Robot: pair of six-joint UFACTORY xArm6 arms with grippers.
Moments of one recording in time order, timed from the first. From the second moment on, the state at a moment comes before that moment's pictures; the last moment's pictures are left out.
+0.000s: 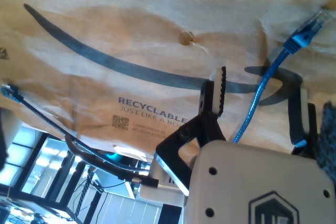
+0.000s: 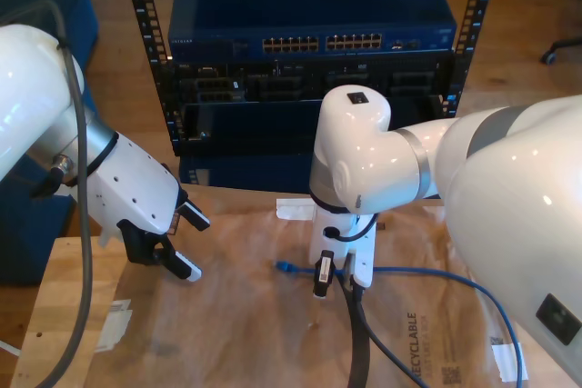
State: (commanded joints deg) left arm 8.0 -11.1 -51.0 -34.0 83.3 -77.9; right arm 29.1 11.7 -57.1 7.2 49.1 126.6
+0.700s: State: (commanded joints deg) left arm 8.0 -11.0 -51.0 -34.0 83.3 -77.9; right arm 33.5 10.6 -56.9 -10.6 49.1 140.8
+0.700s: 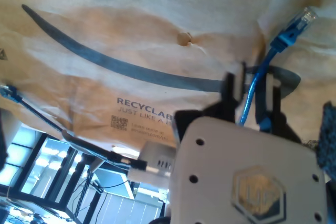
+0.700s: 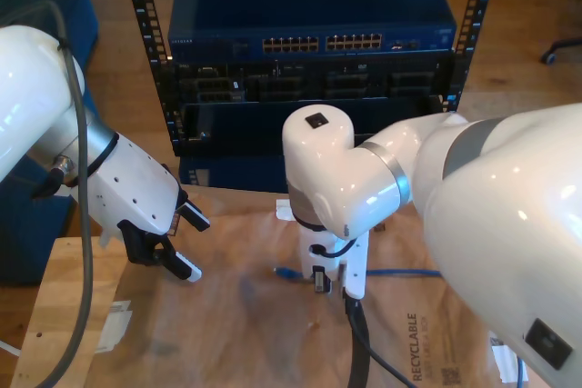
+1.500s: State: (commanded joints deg) left arm 8.2 -11.8 -51.4 -35.7 86.4 -78.0; right arm 25.0 -14.3 -55.5 13.6 73.7 114.7
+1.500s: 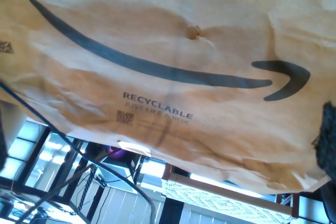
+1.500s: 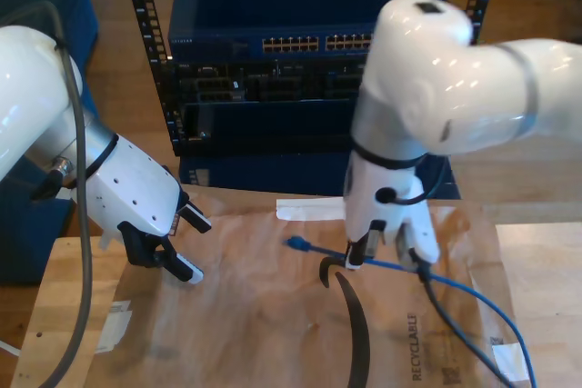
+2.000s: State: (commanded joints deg) left arm 8.7 -13.4 -56.8 -48.7 97.4 -77.2; right arm 12.2 -16.2 -56.1 31.8 83.1 101.0
